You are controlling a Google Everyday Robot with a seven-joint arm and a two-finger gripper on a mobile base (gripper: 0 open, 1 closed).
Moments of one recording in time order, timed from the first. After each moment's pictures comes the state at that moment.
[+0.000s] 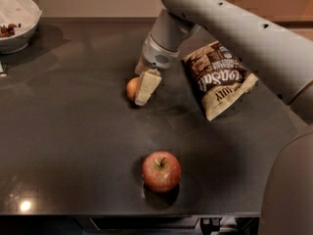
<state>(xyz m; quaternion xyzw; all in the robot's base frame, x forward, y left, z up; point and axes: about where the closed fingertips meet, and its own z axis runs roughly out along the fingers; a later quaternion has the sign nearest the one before) 0.604 0.040 0.850 -0.71 0.66 0.15 0.18</state>
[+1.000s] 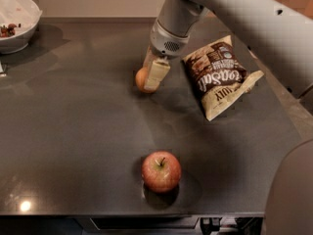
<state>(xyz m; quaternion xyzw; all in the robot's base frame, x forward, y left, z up) 0.605 0.012 0.883 -0.72 0.66 0.11 0.17</state>
